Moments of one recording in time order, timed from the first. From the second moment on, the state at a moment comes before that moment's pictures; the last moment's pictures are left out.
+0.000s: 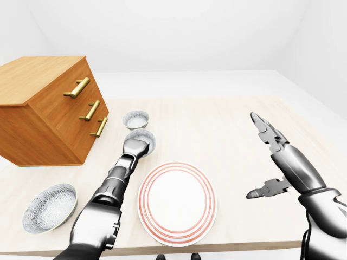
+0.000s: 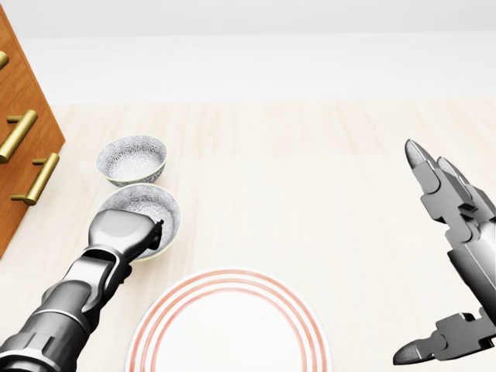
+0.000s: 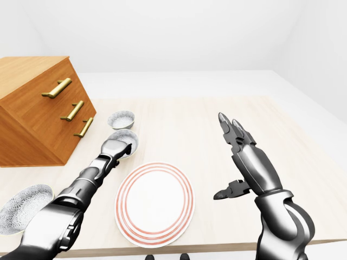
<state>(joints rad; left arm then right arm) -0.78 0.23 -0.14 1.20 1.43 -0.09 0.18 0.08 -0.14 -0.37 -0.78 -0.60 0.09 0.70</state>
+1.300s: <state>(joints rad) -0.63 0.24 -0.10 0.89 1.41 -0.09 0.06 0.09 -0.14 -0.37 -0.78 -0.59 0.09 0.70</state>
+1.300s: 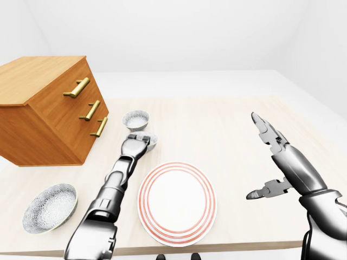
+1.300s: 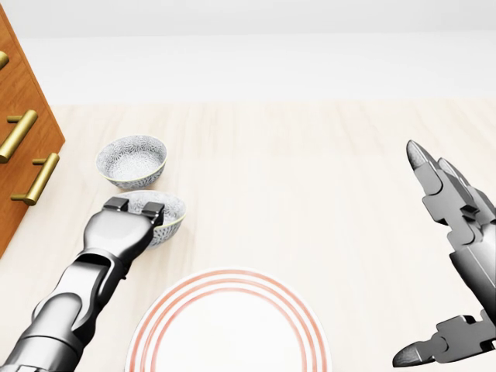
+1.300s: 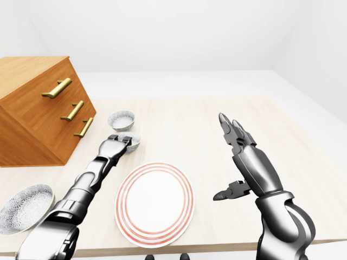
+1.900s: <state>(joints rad) -0.38 0.25 -0.01 0.30 1.32 -0.09 -0.27 0.09 -0.14 -0.37 -0.78 -0.59 0.09 0.70</state>
